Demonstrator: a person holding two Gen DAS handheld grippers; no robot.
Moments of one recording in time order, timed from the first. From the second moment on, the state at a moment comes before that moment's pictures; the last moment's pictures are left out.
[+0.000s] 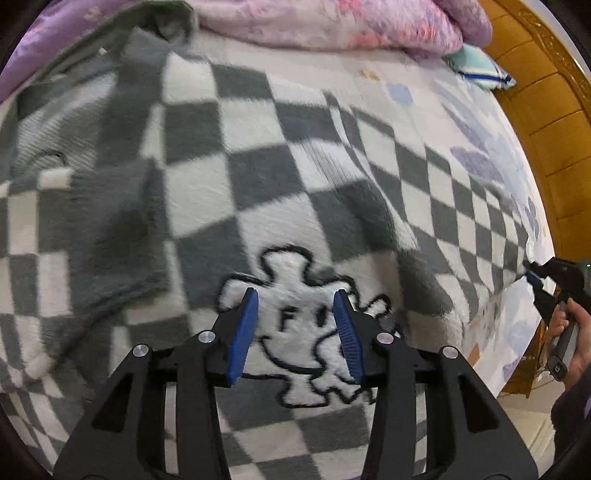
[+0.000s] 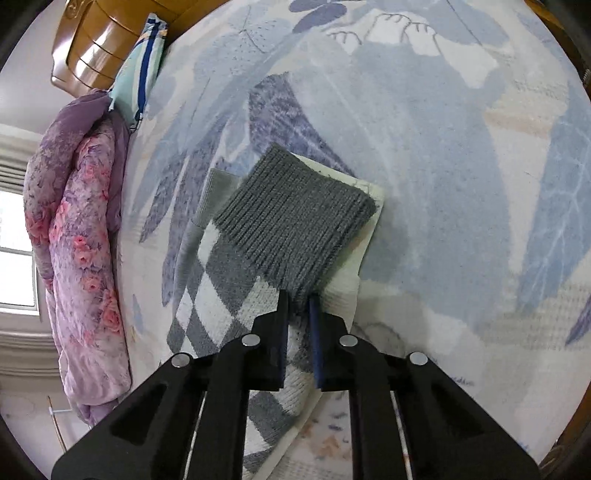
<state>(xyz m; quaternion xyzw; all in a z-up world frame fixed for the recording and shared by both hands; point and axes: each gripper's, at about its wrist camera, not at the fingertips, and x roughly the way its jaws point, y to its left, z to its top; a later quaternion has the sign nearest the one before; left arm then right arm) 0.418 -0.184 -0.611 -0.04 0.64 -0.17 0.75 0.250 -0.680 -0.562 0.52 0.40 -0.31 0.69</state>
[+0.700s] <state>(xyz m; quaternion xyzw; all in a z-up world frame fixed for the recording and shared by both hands) 0.391 0.012 -0.545 -0.18 0.57 -0.12 0.79 0.351 -0.335 -0.342 0.25 0.36 0.03 0.90</state>
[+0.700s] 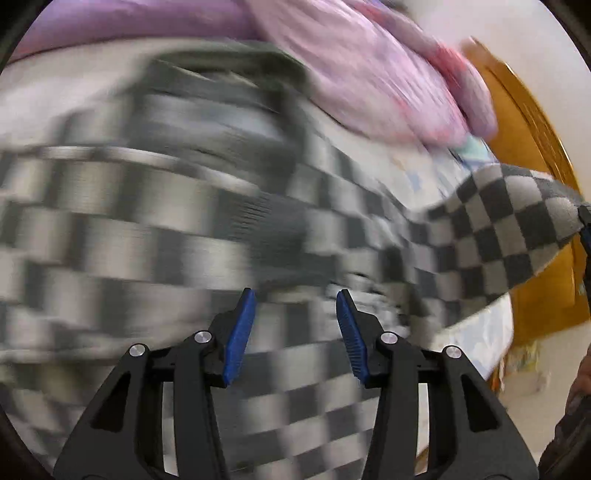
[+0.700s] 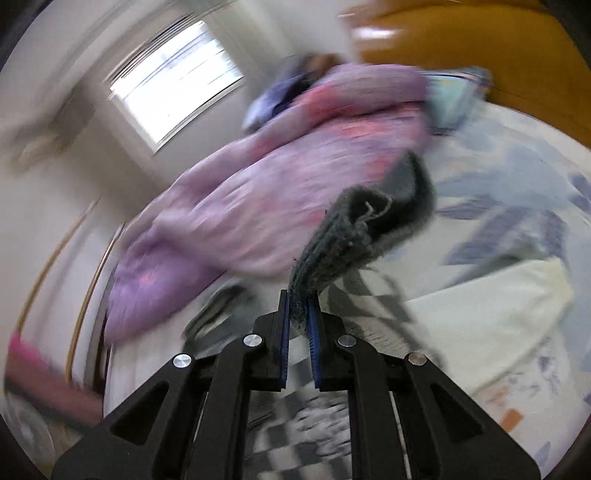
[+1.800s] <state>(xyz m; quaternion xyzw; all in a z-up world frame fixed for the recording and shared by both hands) 0.389 0.217 -0.540 -0.20 0.55 0.00 0.81 0.398 -0.244 -0.538 0.11 0.60 0.00 0.79</state>
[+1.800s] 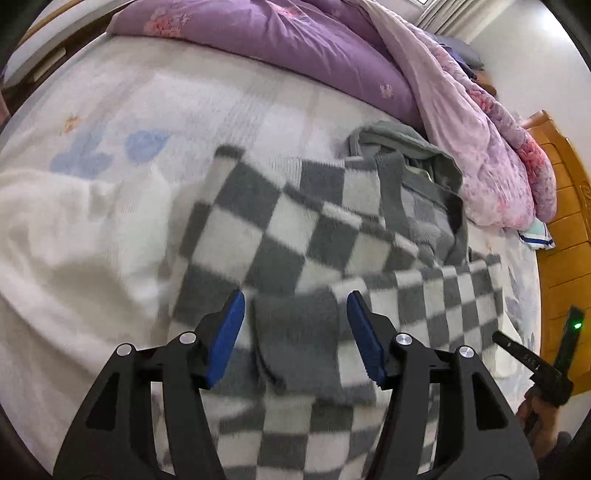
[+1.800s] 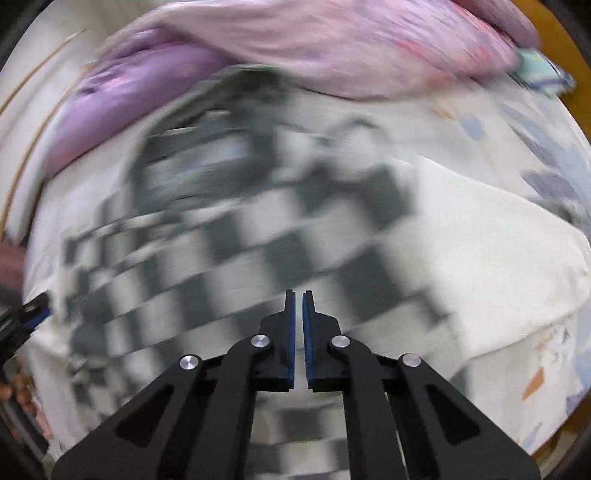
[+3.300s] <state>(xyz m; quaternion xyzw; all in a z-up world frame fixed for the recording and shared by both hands) 0.463 0.243 -0.487 -0.10 0.60 0.02 0.79 0.503 -0.328 -0.484 0.17 0.61 0.08 0.77</state>
